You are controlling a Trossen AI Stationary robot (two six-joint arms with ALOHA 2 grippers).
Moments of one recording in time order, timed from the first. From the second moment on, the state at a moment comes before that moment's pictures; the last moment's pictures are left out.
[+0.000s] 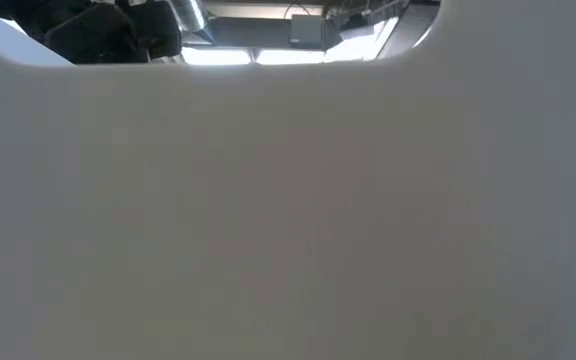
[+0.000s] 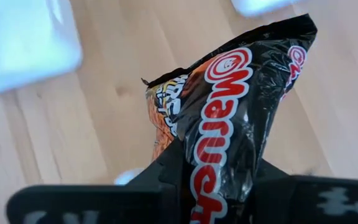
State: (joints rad) left arm -0.40 1.35 0.68 -0.19 -0.47 -0.57; right arm 0.35 1.10 1.01 -1.05 0.23 0.67
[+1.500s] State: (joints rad) left arm -0.40 1.35 0.68 -0.17 -0.50 -0.60; right arm 0.90 1.10 0.68 -1.08 0.47 1.23
